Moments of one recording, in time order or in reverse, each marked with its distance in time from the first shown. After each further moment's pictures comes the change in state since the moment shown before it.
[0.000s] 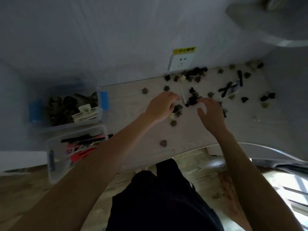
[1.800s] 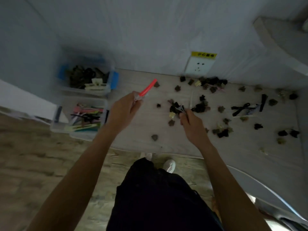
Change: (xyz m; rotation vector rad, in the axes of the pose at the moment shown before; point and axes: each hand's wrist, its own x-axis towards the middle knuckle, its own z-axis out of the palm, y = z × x) left_hand -0.113 0.036 -0.041 0.213 0.511 -0.455; right_hand -0.016 -0.042 -0.009 0.460 -0.468 -0.156
